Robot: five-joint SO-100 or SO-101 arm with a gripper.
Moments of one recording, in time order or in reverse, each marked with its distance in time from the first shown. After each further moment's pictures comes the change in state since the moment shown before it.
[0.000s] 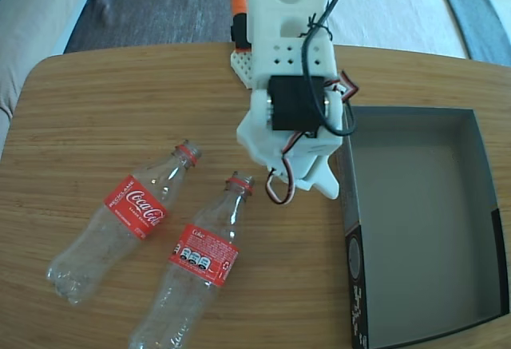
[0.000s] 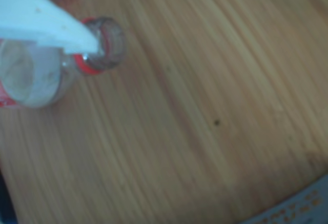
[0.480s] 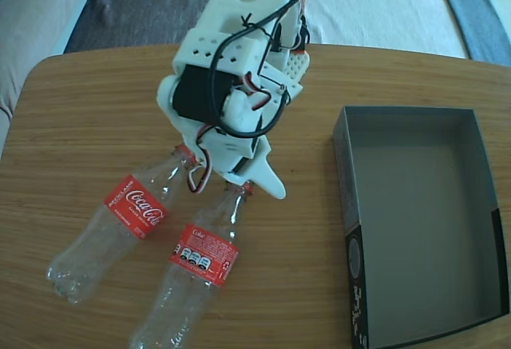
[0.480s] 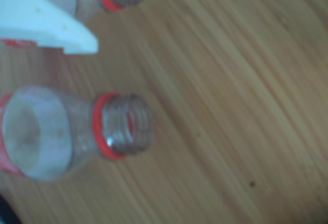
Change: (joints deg) arm 16.3 0.0 0.0 0.0 -9.3
